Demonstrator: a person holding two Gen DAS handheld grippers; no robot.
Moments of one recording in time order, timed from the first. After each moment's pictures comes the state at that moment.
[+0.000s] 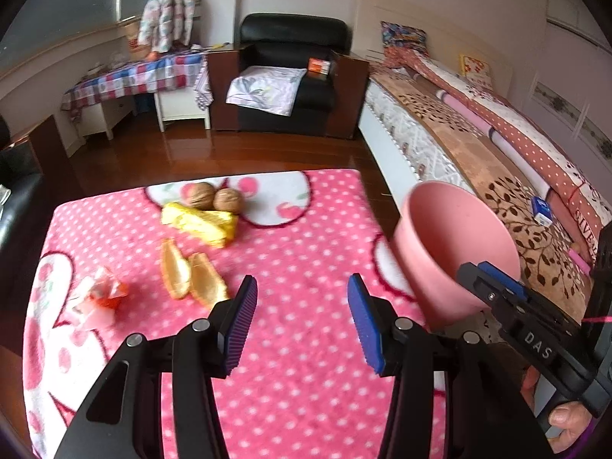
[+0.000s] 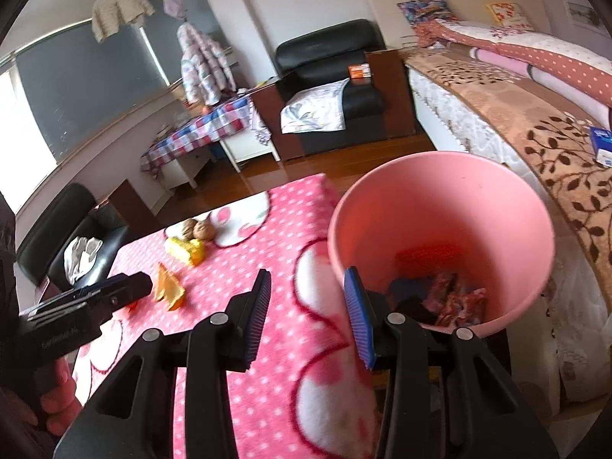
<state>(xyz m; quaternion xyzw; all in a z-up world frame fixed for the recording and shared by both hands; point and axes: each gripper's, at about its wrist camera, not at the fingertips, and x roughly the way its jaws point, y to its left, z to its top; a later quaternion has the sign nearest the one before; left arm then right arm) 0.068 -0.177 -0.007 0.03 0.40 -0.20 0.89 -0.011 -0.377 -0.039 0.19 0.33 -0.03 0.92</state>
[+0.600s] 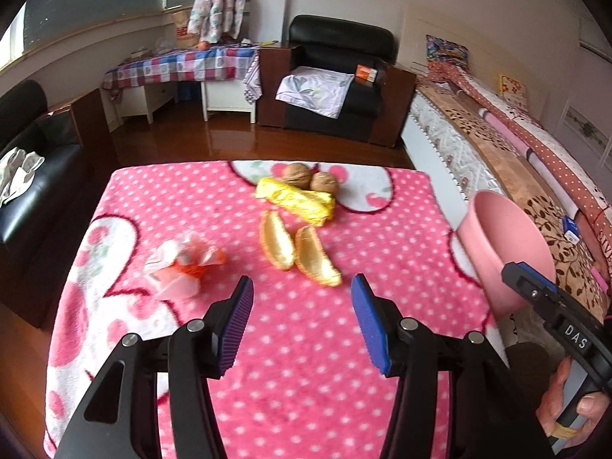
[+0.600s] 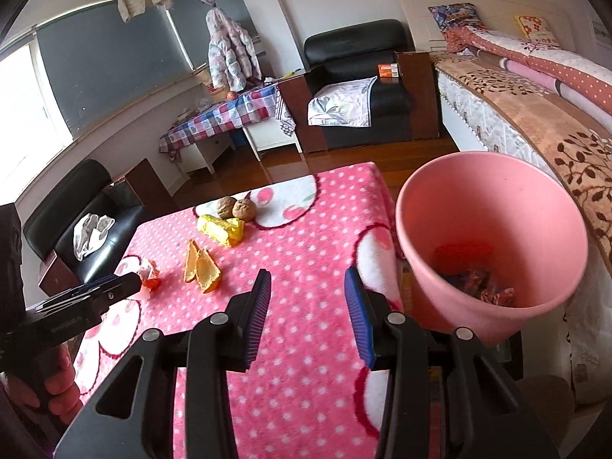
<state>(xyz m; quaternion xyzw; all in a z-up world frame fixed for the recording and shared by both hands) 0.066 -0.087 -0.022 0.00 0.40 -0.14 0.90 -0.005 -0.323 -0.037 0.16 0.34 0.01 0.93</state>
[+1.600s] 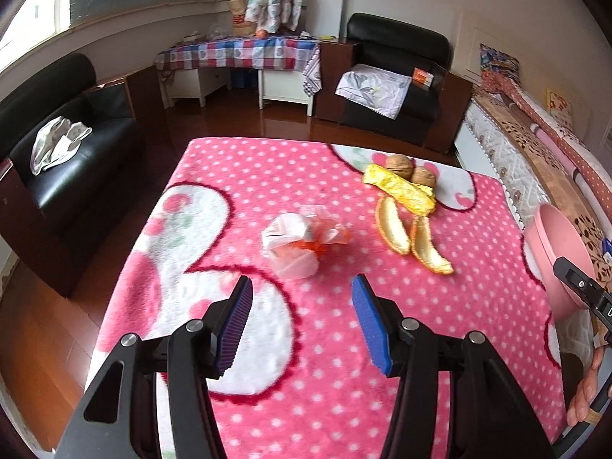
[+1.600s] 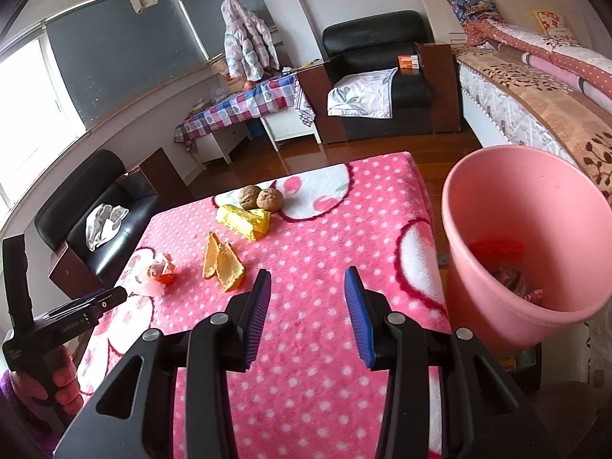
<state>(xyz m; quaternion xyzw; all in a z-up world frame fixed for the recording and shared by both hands) 0.071 -0.002 -0.042 -0.01 0.41 -0.05 0.91 0.016 -0.301 -0.045 0.17 0.35 0.04 0.92</state>
